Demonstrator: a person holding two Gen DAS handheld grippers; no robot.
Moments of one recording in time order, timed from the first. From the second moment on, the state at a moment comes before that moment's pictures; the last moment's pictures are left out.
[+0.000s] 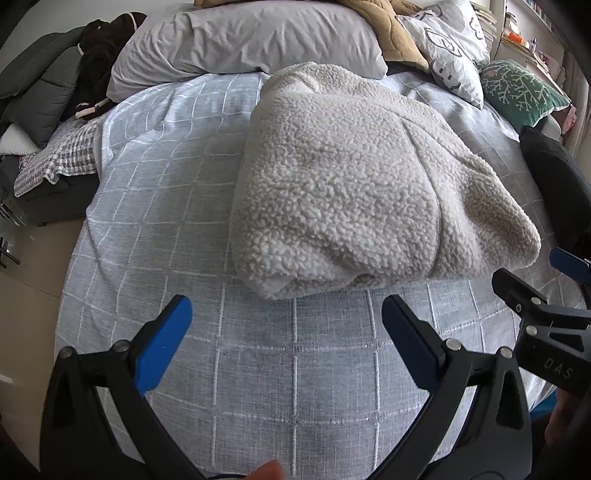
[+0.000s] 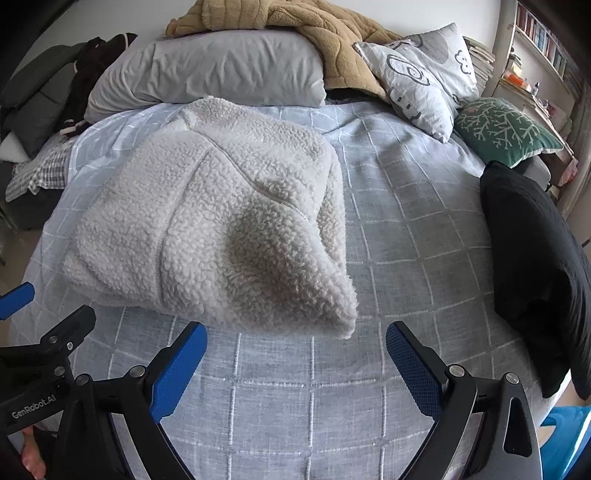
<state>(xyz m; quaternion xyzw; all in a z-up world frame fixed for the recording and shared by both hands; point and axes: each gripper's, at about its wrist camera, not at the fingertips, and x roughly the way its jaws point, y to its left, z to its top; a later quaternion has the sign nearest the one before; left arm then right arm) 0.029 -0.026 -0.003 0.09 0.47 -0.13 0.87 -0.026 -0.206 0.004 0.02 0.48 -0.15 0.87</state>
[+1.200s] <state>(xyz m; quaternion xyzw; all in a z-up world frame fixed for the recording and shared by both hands) 0.028 -0.028 -0.005 0.09 0.47 -0.13 0.87 -0.028 -0.206 0.007 0.04 0.47 -0.13 0.87</state>
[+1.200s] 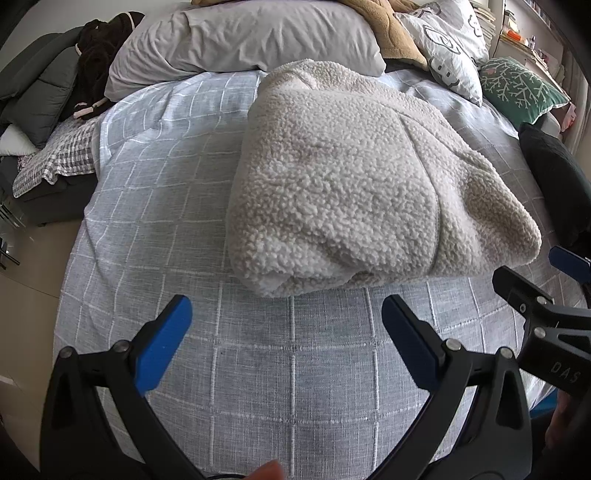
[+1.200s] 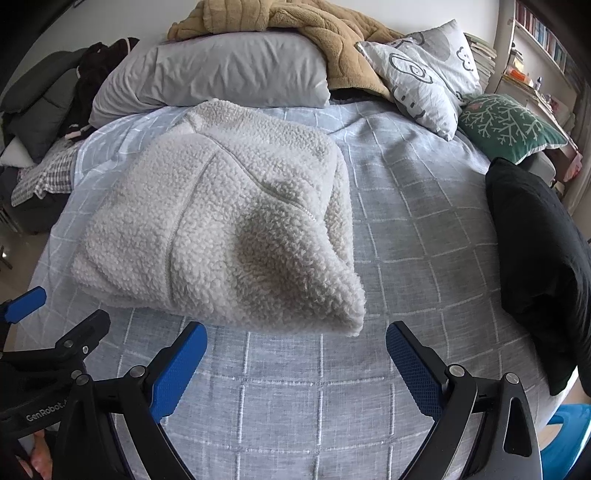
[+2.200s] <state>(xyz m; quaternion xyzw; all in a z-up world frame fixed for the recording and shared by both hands) 0.028 -0.028 -0.005 0.09 0.47 -0.13 0.87 -0.028 -0.206 0.005 0.04 0.47 -0.13 0.87</state>
